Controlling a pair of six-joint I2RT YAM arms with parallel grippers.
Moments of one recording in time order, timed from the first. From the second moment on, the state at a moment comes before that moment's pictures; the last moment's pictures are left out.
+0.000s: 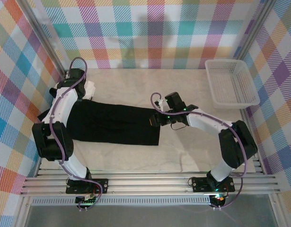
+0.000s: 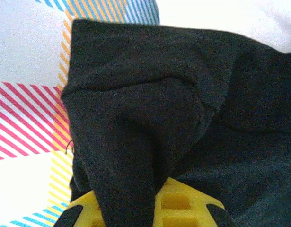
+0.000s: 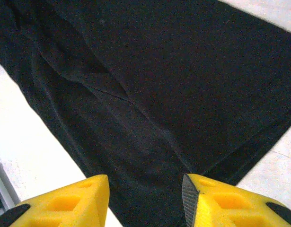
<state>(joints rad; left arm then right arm) 0.04 1.69 1.51 -0.97 -0.80 0.11 0.59 1.64 1.05 -0.34 -0.44 0.25</state>
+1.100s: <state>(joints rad) -0.60 1.67 1.54 -1.13 -0.11 -0.46 0.42 1.66 1.08 -0.38 -0.53 0.29</state>
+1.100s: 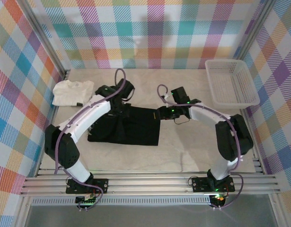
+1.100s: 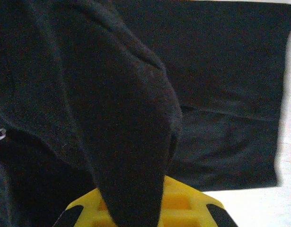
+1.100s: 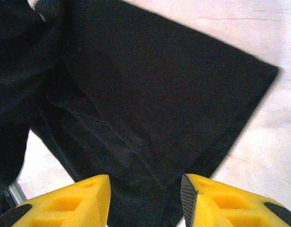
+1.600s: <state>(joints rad) -0.59 1.65 1.37 -0.74 0.25 -0.64 0.34 1.52 0.91 -0.37 -0.50 0.32</state>
